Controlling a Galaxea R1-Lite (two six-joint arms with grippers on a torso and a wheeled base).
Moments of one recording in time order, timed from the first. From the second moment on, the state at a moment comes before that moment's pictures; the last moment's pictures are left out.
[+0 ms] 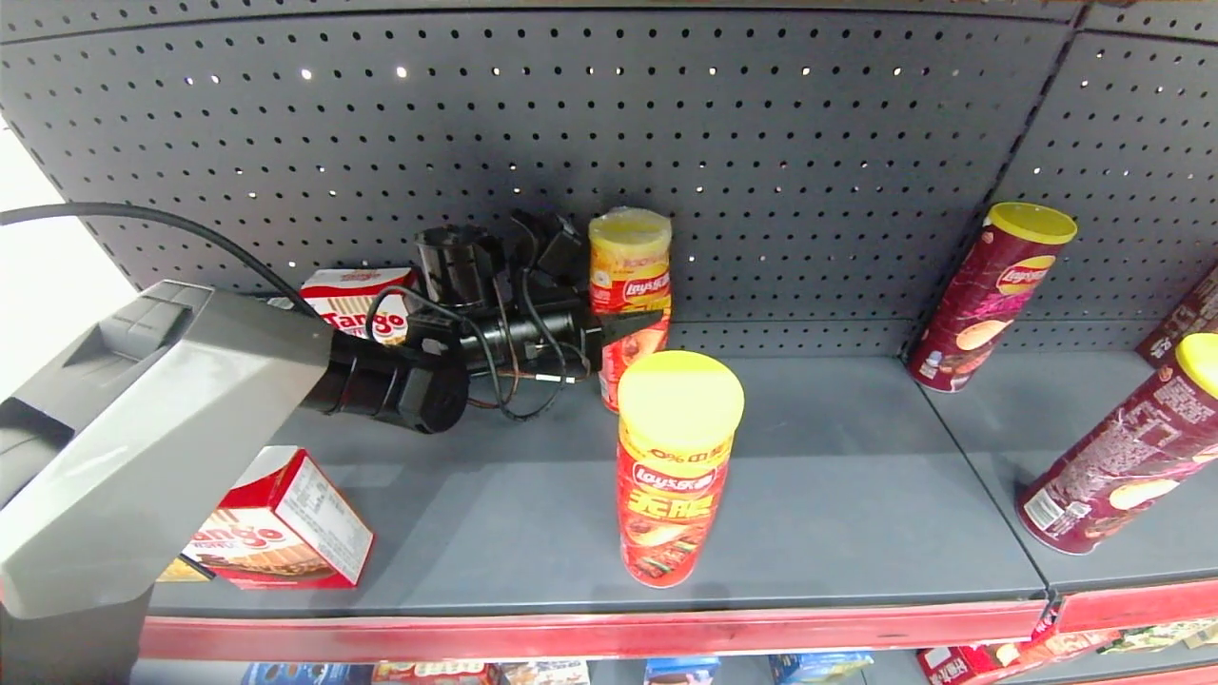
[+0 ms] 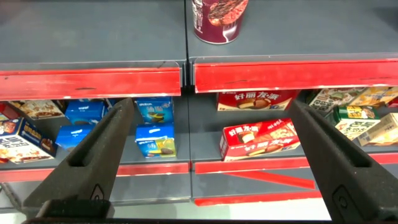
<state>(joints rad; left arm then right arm) -0.35 2.29 -1.56 -0.77 -0.83 0.08 -0.07 0.08 0.00 0.00 0.02 -0.01</state>
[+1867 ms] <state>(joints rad) -0.37 1.95 -1.38 -0.26 -0.33 0.42 -0.07 0.08 0.00 0.00 0.02 -0.01</state>
